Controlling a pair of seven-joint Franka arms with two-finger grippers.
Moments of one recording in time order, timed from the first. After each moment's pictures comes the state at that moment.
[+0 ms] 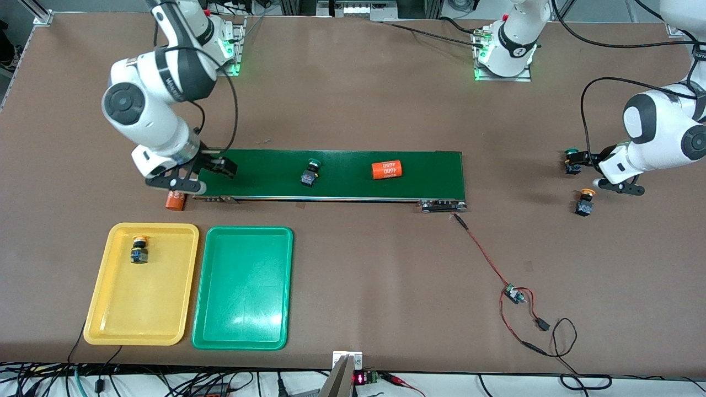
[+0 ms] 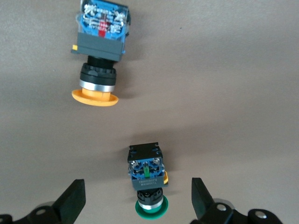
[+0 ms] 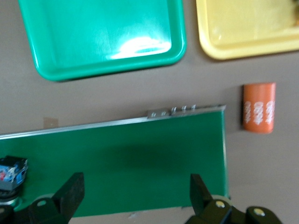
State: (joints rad) left arm 0.43 0.29 -0.06 -2.27 0.11 2.29 0.44; right arm 0.13 0.11 0.21 -2.13 0.01 2.20 0.49
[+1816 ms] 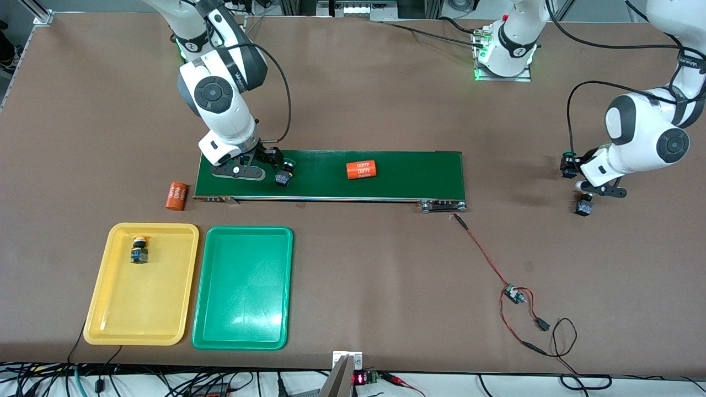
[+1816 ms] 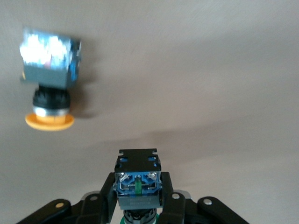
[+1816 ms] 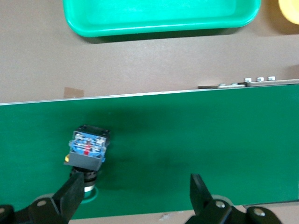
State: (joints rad) left arm 0.35 0.25 -0.10 -2.29 0.10 2.30 0.36; right arm 0.24 0.22 0.28 -2.15 -0.11 2.32 0.67
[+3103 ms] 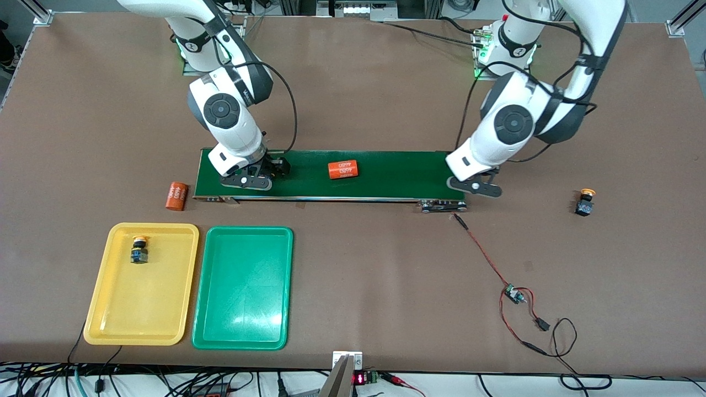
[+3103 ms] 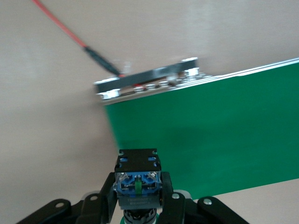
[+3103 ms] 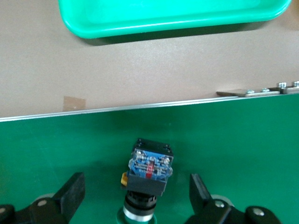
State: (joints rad) left arm -0.07 0.28 -0.38 -2.06 0.03 2.16 -0.26; right arm 0.24 0.31 0.27 -2.13 -0.12 2.40 0.70
